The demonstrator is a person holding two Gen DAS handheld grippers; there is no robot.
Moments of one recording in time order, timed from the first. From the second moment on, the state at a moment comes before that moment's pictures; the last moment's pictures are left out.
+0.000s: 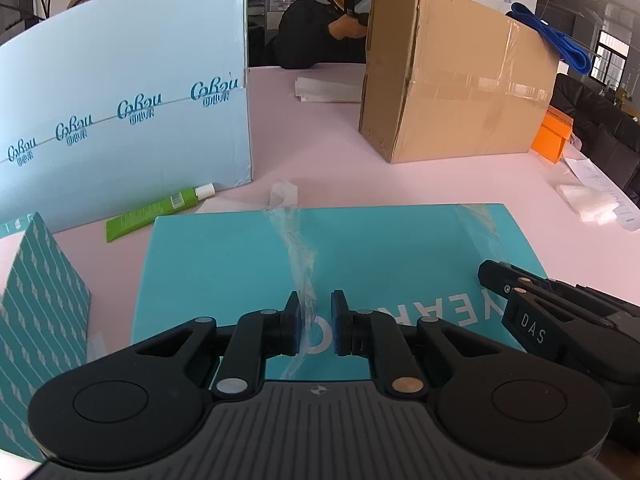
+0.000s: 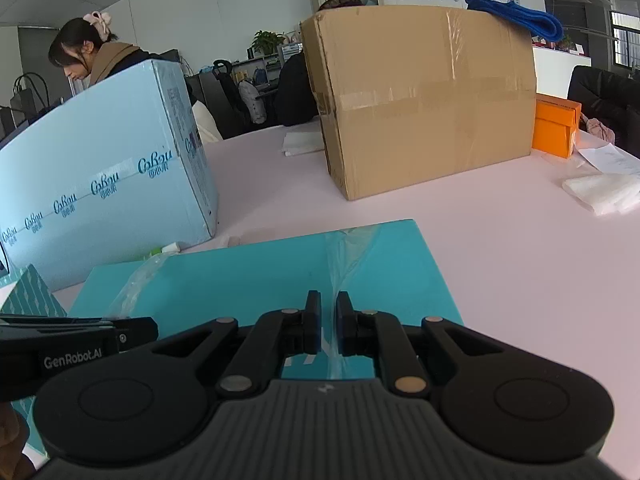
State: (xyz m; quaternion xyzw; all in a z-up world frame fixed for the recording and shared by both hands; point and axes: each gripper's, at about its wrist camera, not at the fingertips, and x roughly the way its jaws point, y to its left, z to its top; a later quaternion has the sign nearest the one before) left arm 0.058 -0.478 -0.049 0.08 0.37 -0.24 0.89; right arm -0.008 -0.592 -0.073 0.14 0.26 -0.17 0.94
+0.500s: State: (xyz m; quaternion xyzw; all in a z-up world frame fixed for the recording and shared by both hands) left arm 0.054 -0.479 -0.032 0.08 0.36 -0.24 0.90; right arm -0.010 -0.592 -0.061 0.14 0.24 -0.16 0.95
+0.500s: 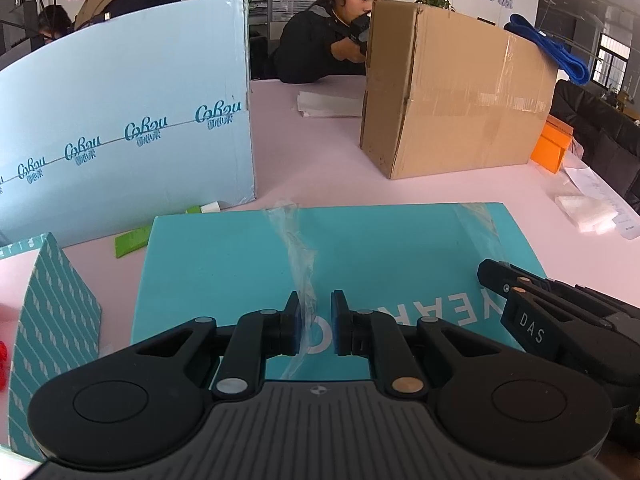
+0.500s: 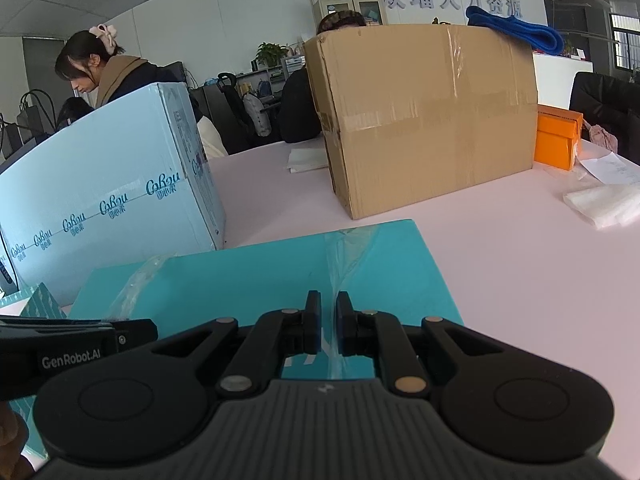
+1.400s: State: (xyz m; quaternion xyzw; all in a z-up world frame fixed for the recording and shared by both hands) left arm 0.056 -0.458 0.000 0.08 0.33 -0.21 0.92; right arm -0.006 -0.576 -0.039 0.16 0.21 -0.13 0.96
